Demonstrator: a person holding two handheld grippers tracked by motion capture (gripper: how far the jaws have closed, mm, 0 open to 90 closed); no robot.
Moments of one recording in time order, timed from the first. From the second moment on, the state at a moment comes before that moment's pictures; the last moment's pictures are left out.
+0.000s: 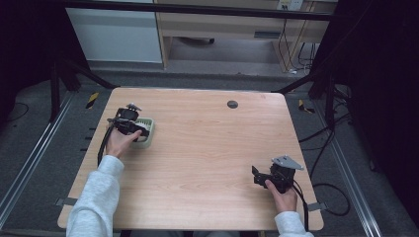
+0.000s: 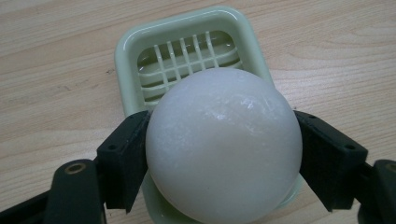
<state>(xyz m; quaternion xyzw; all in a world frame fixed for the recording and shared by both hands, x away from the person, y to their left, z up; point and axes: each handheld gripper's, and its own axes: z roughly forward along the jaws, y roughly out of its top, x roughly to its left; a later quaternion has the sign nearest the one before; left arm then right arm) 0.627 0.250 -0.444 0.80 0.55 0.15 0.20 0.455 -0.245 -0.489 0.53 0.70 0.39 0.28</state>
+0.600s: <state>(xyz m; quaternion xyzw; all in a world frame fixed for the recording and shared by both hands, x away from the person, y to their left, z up) 0.629 0.248 -0.448 0.79 0.56 0.15 0.20 0.455 -0.245 -0.489 0.53 0.70 0.39 0.28</state>
